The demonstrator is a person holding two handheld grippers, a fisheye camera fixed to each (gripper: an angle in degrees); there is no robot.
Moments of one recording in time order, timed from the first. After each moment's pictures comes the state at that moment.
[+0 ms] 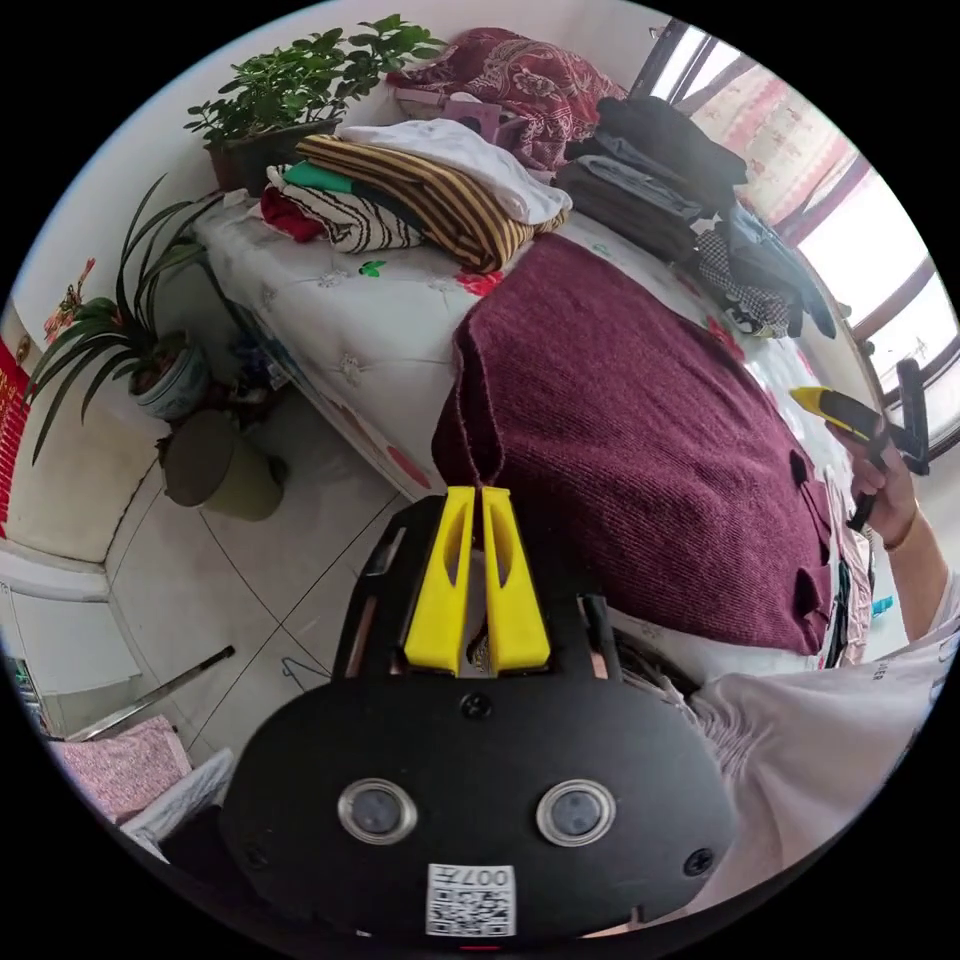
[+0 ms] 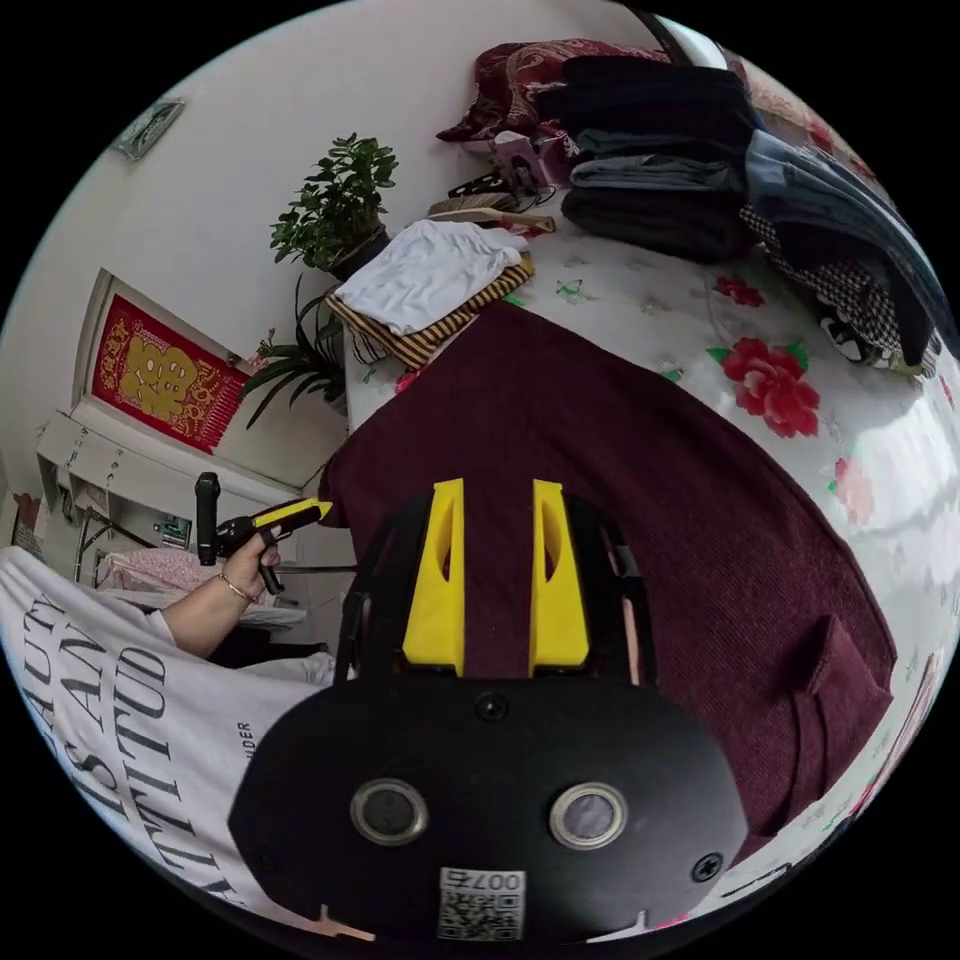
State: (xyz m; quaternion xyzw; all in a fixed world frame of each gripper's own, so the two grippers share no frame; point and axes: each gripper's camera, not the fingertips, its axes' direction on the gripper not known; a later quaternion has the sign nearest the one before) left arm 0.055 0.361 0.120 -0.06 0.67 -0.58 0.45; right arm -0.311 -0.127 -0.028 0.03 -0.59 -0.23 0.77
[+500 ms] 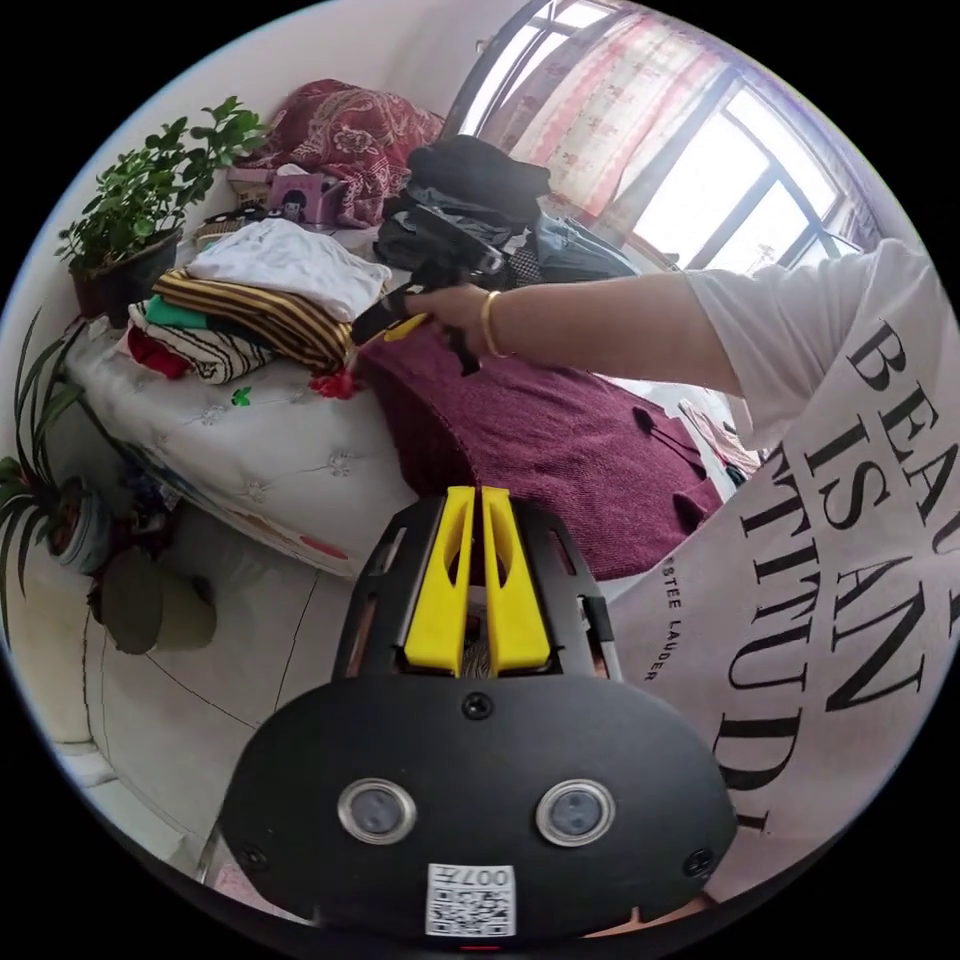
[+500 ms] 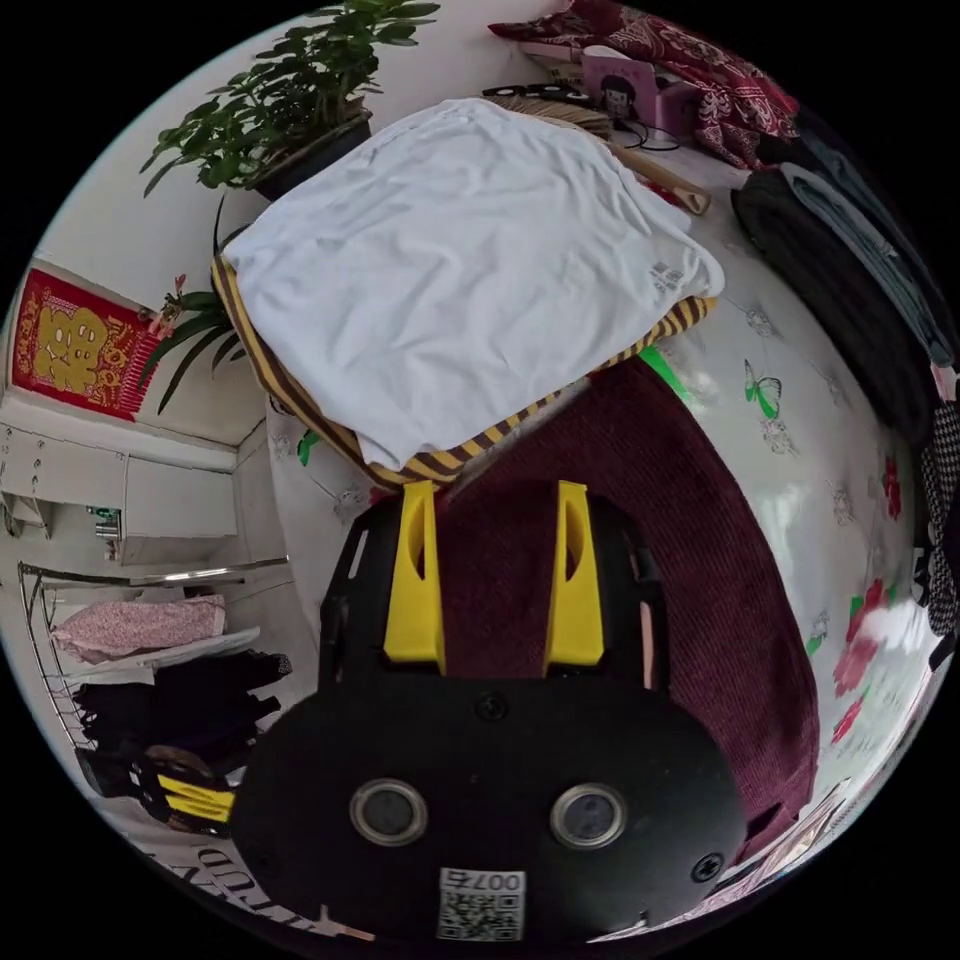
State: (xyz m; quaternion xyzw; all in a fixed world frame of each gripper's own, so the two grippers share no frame) left arm -0.003 0.410 0.090 0.17 0.71 -0.52 0.44; right arm -0.607 -0.221 -0.063 -0.02 -0.48 -0.33 0.81
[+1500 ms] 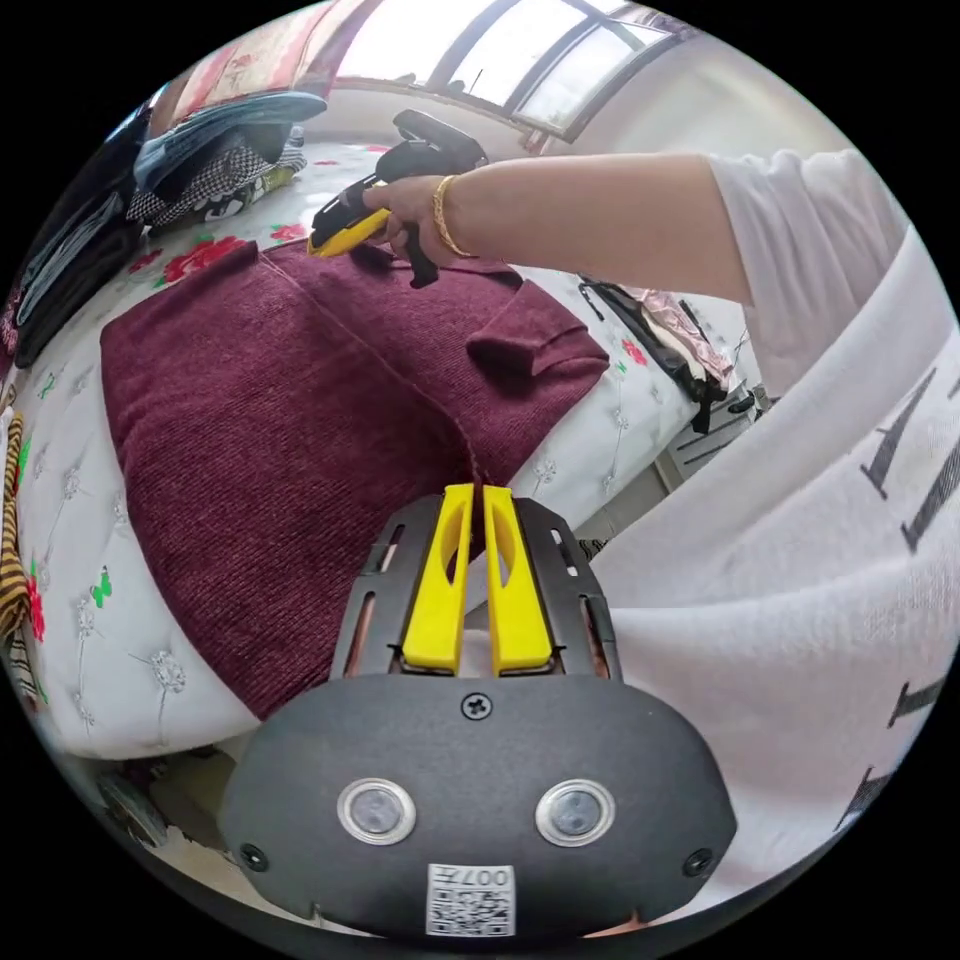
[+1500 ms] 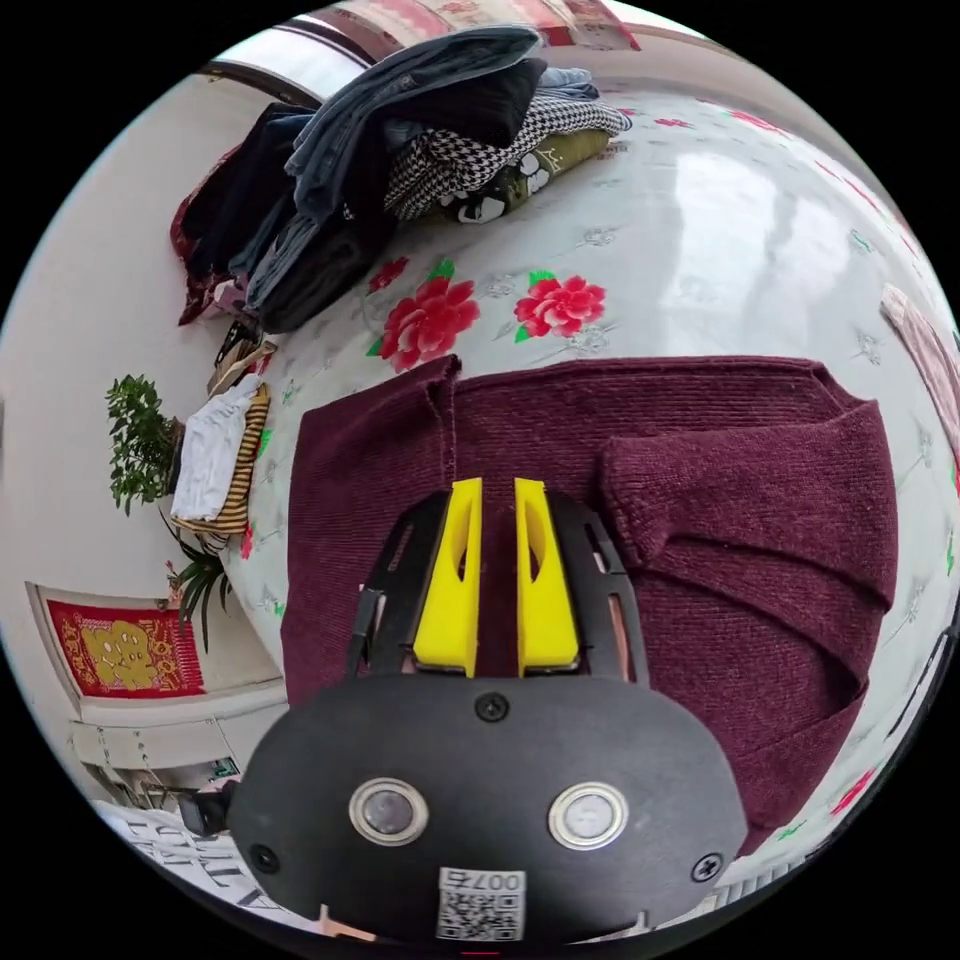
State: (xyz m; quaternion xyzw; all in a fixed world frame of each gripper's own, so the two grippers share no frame) left arm -0.015 0.177 -0.098 0.36 0.78 -0.20 0.48; right arm -0.223 -0.143 0.192 -0.06 -0.54 0.09 0.84
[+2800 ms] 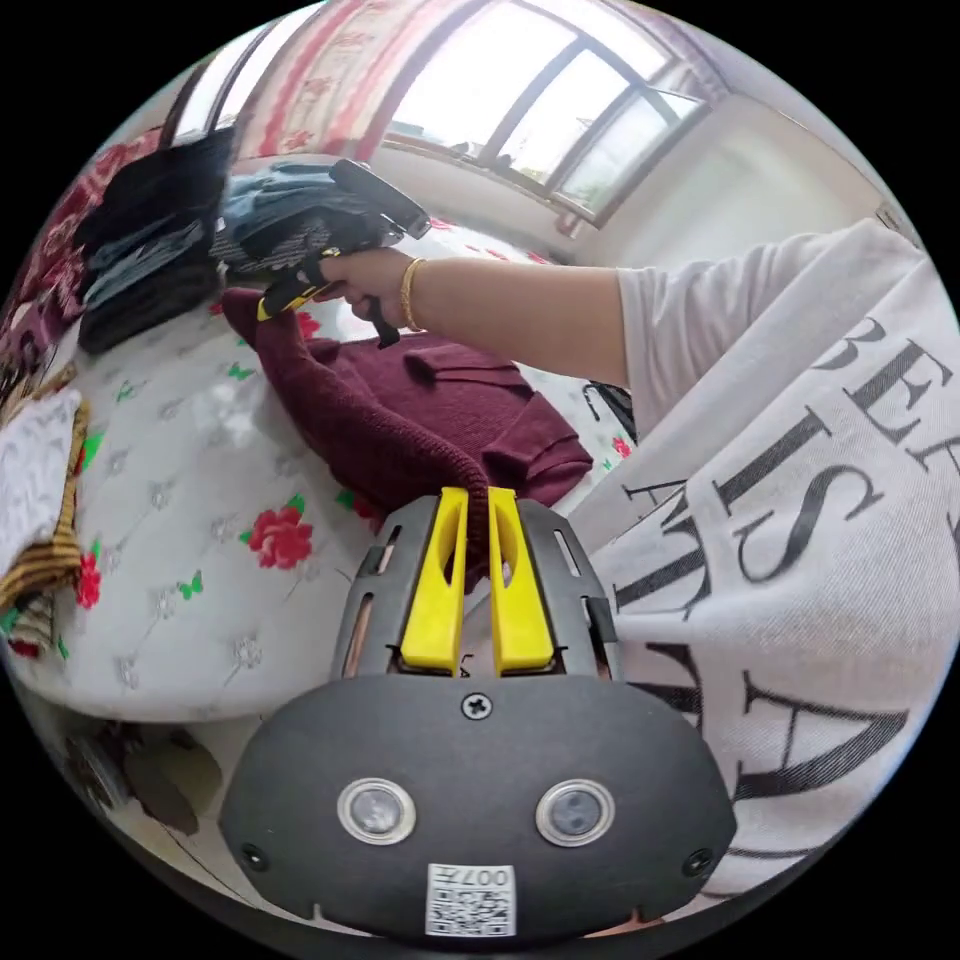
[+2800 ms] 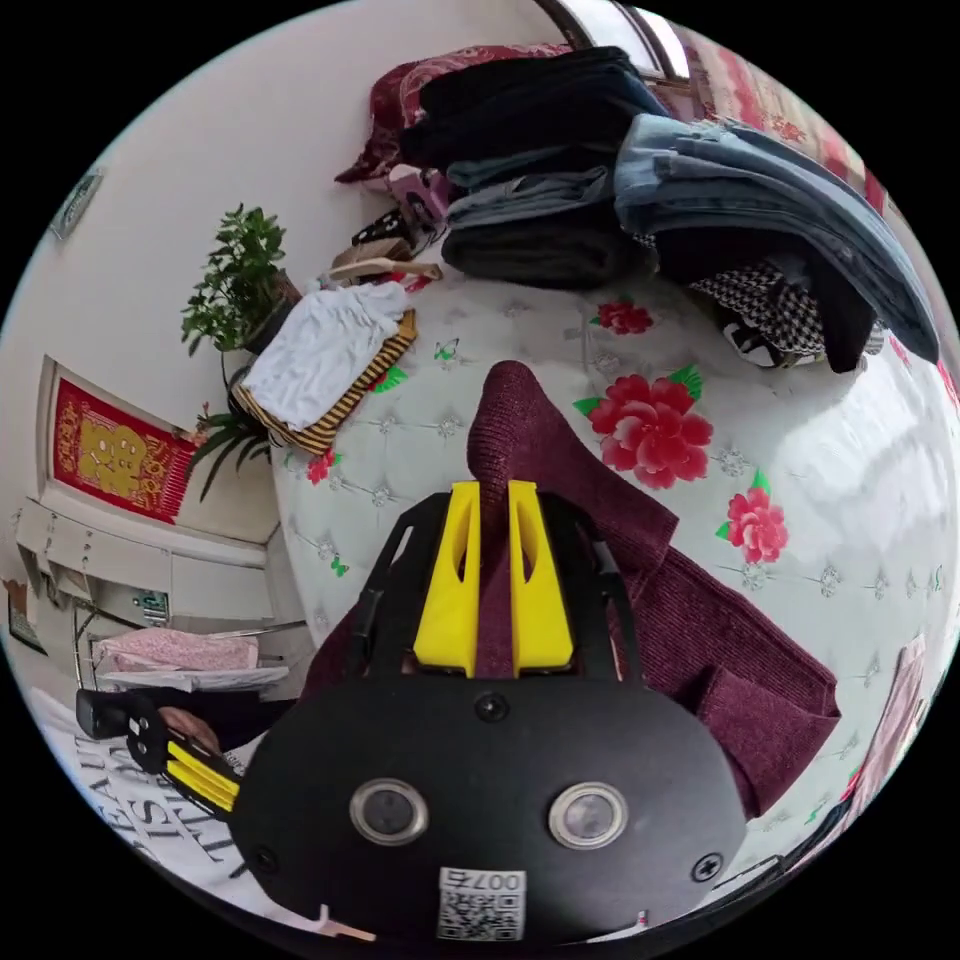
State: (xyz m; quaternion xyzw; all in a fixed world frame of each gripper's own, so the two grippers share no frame) left arm -0.007 0.185 0.014 0.38 0.76 -0.28 0.45; right arm -0.215 -0.276 -0.088 0.03 -0.59 -0.12 0.80
